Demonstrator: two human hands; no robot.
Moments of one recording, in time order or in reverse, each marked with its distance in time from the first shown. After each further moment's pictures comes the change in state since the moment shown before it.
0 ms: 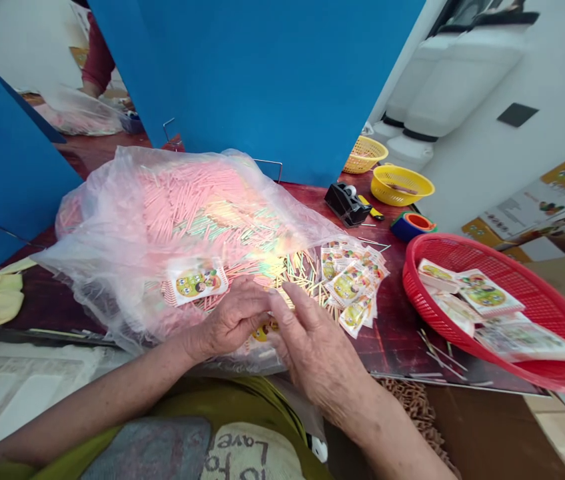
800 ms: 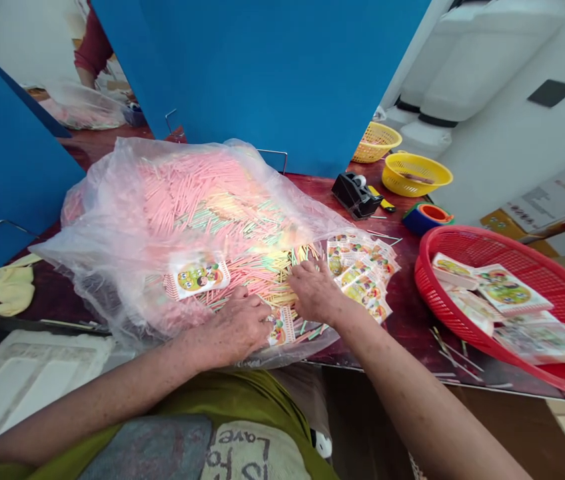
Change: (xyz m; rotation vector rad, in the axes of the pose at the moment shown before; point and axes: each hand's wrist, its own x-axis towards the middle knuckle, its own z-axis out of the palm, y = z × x) left_hand -0.013 0.003 0.017 0.583 -0.497 -0.026; right_hand 0.025 0.077 0.072 -0.373 -0.479 -0.096
